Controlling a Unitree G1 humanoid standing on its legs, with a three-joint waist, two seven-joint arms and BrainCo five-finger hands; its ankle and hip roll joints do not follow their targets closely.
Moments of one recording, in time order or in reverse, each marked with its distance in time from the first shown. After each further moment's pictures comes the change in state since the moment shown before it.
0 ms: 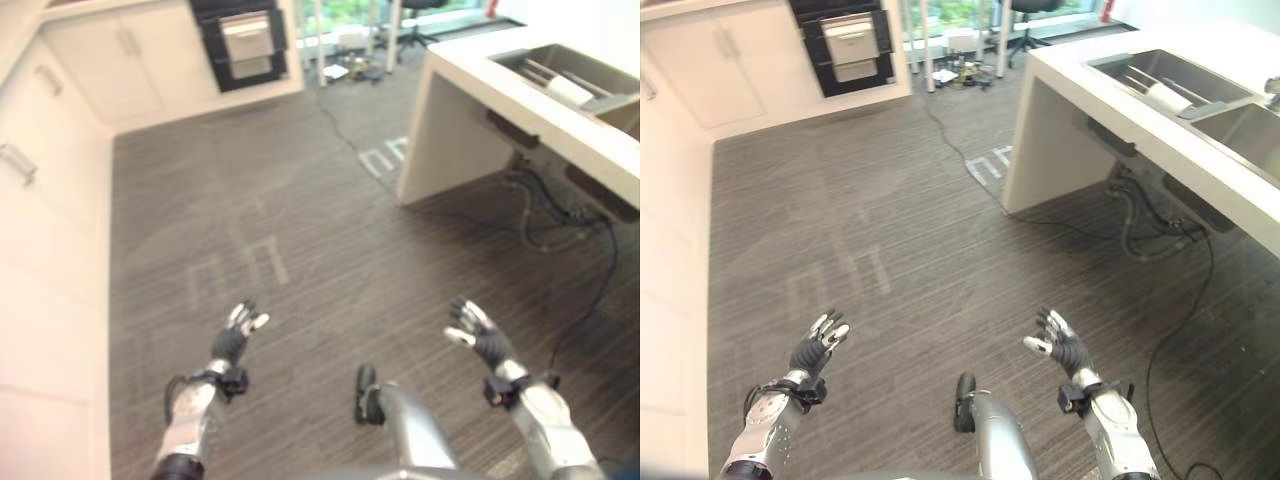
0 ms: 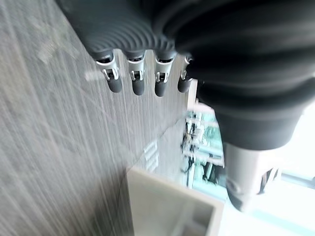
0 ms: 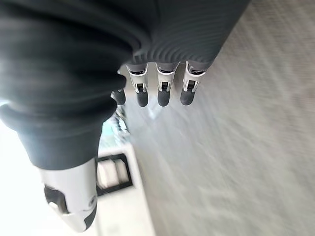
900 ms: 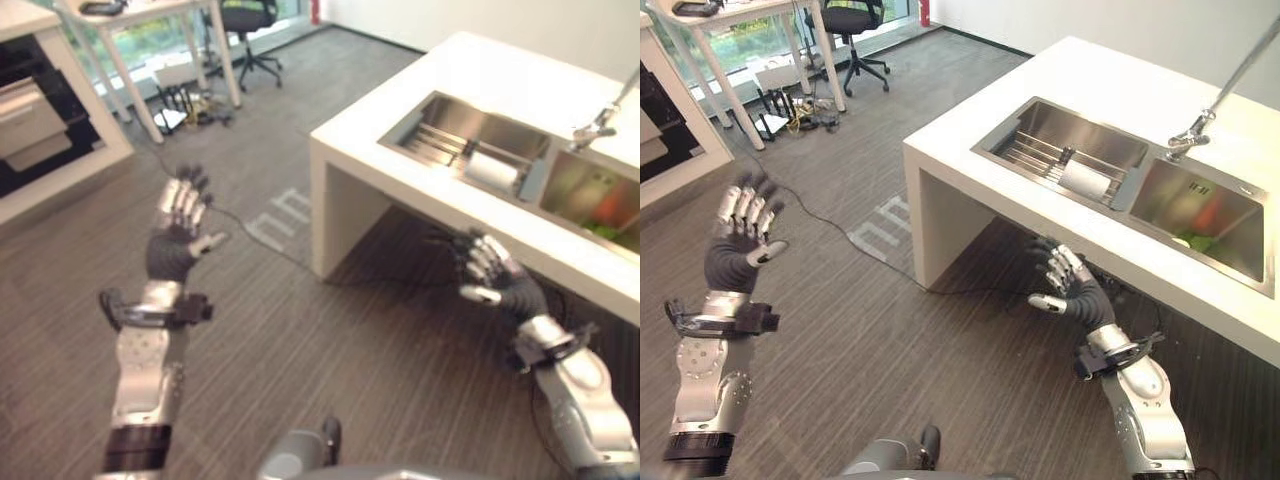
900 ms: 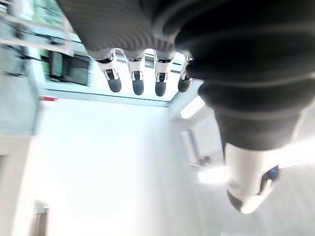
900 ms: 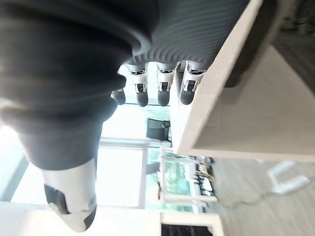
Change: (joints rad) left arm -0.119 0.160 0.175 -0.699 0.045 -0.274 0.015; right arm 0.036 -0.046 -0.123 -0.543 0.111 0.020 0.029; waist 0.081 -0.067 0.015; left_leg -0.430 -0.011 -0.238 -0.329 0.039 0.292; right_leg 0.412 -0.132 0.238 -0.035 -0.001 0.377
